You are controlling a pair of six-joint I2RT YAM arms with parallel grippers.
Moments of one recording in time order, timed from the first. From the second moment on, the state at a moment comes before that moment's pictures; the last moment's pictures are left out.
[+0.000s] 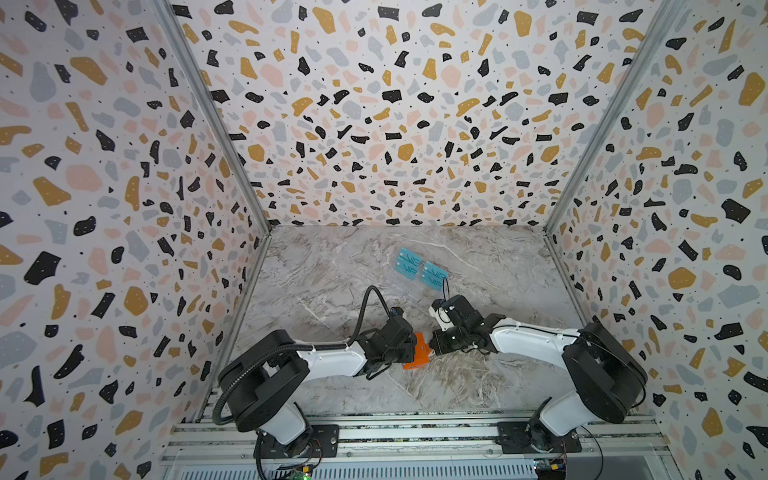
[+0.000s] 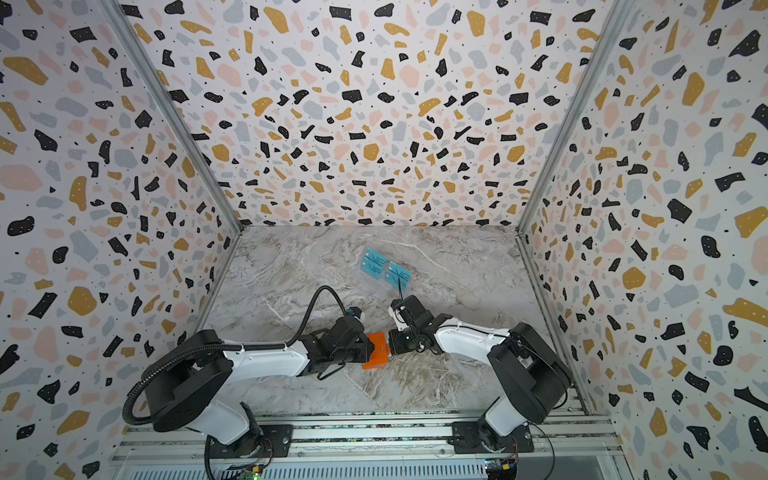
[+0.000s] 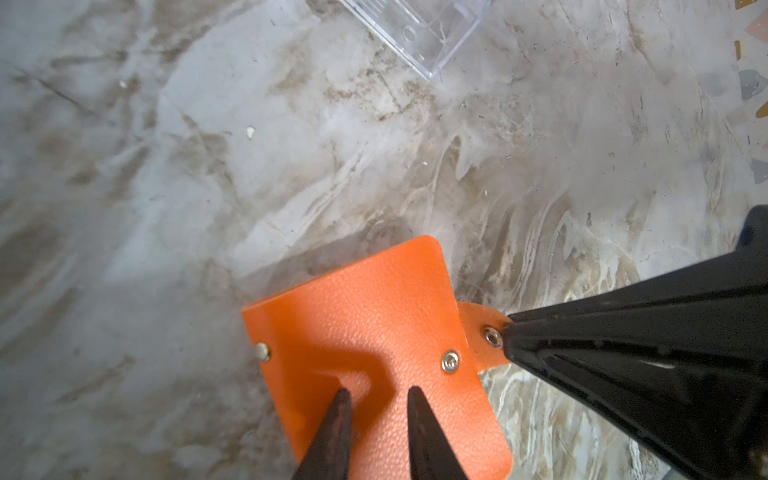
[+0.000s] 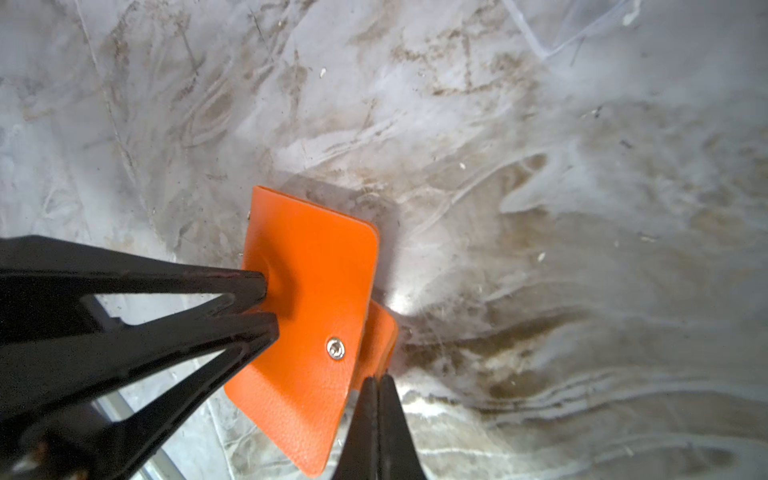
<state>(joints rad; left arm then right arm) -0.91 1.56 0.66 0.01 0.00 -0.80 0.71 1.54 0.75 -0.24 -0.30 0.43</state>
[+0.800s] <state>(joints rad) -0.92 1.57 0.66 0.02 -0.01 -0.79 0.68 1.58 0.75 -0.17 -0.49 0.31</state>
